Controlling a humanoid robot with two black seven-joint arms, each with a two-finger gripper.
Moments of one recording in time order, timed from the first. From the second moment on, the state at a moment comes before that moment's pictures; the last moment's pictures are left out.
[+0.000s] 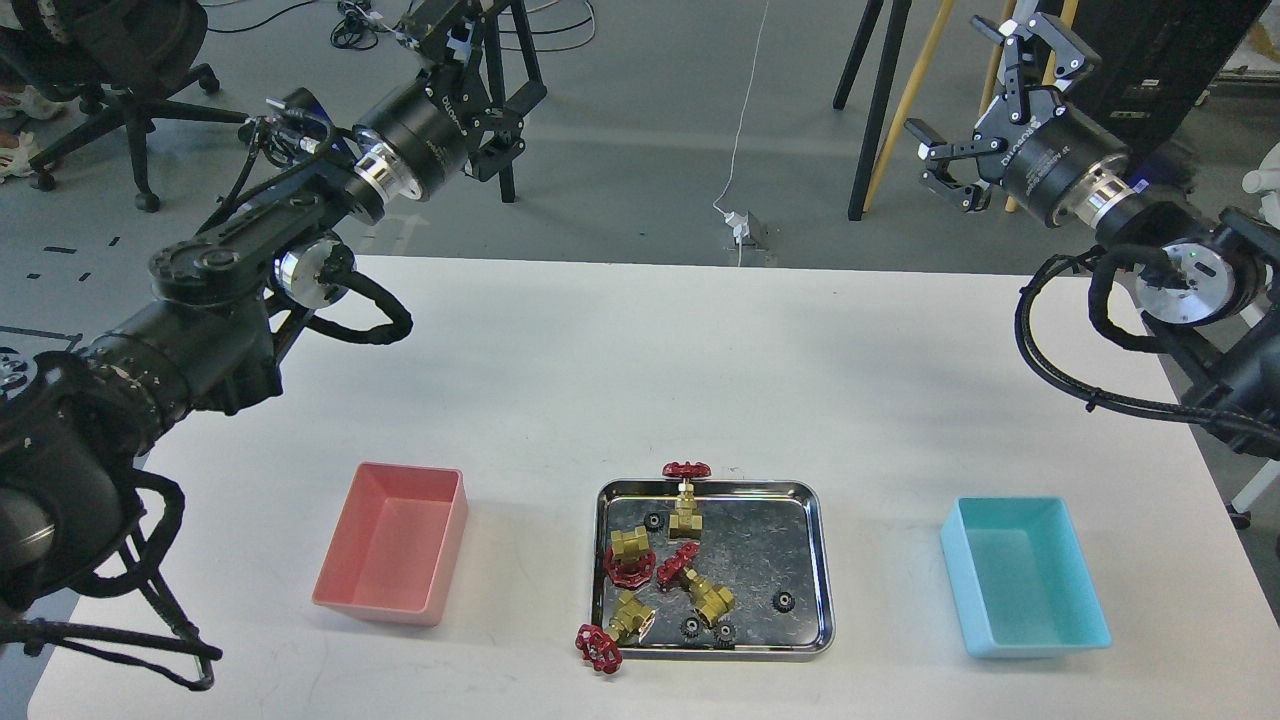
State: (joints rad) left arm -1.09 0.17 -0.32 -0.41 0.17 -0.49 -0.49; right arm 0.94 -0.45 0.61 0.68 -0.01 0.49 0.13
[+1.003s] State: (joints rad) left arm -1.21 0.58 -0.02 -1.26 0.74 -0.46 -0.49; right arm 1.20 -0.45 0.79 0.50 0.04 0.49 0.01
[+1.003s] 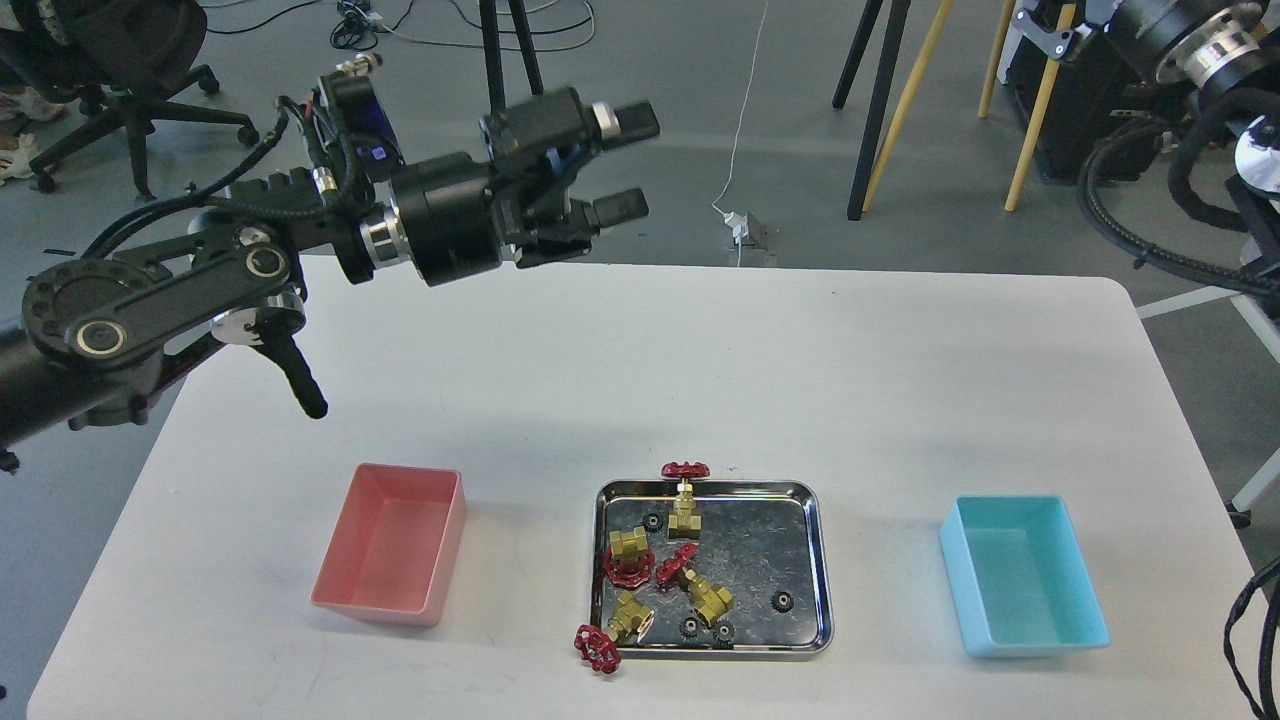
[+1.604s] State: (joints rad) left arm -1.59 0.28 0.84 -1.35 1.12 0.13 -0.49; right arm 1.16 -0.45 0.79 0.50 0.04 0.49 0.01
